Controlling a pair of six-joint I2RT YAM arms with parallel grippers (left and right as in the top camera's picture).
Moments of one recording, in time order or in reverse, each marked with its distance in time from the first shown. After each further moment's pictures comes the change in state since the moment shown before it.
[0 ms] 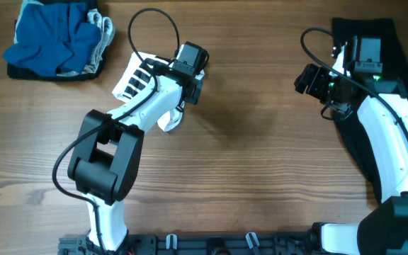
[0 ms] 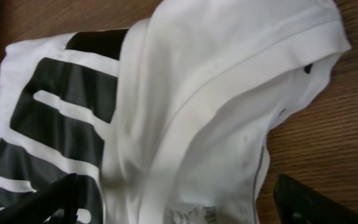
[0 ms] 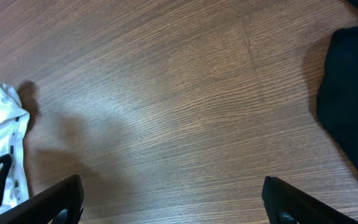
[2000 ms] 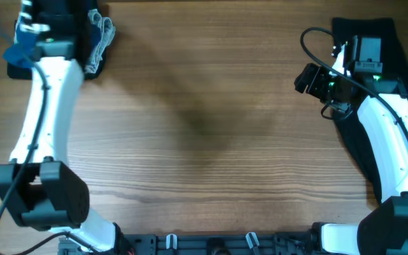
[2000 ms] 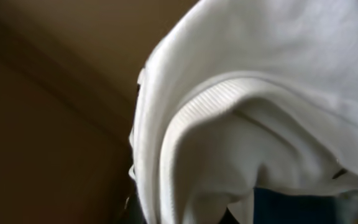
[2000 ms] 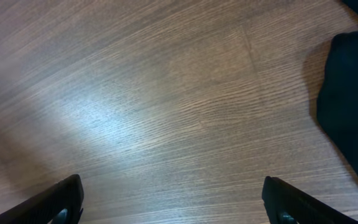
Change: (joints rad) left arm 0.512 -0.255 0.223 0.347 -0.175 0.496; right arm 0.000 0.000 0.000 0.008 0.000 -0.007
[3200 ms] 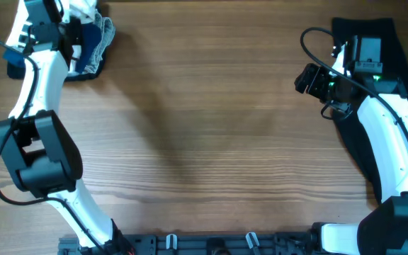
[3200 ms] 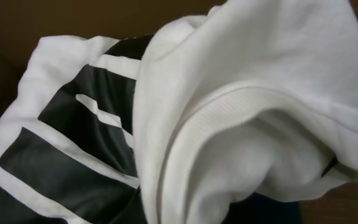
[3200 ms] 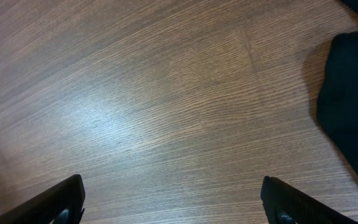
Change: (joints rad) left arm 0.136 0.265 0.000 -0.045 0.474 -0.240; right arm 0.000 0.000 0.000 0.001 0.000 0.000
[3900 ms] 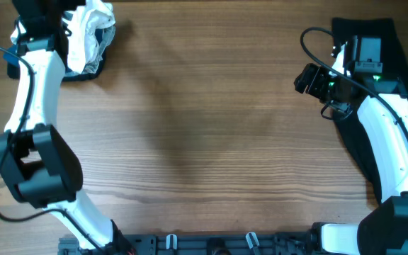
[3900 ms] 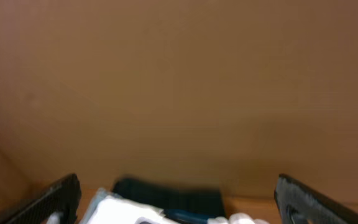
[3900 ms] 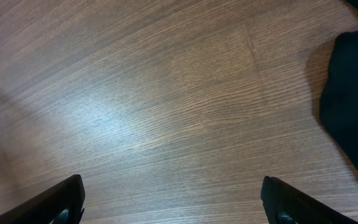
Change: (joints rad) left arm -0.001 -0.072 0.019 0.368 0.100 -0.045; right arm 0.000 0.000 0.000 0.000 -0.008 0.000
